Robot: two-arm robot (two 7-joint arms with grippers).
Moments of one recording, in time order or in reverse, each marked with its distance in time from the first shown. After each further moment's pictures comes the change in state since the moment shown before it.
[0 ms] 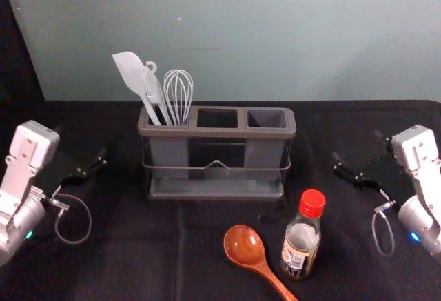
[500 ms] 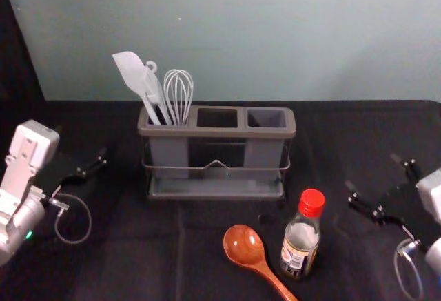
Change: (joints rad) left arm 0.000 0.000 0.000 0.000 0.000 0.000 0.000; right arm -0.286 0.138 0.100 -0.297 -0.051 -0.015 -0.067
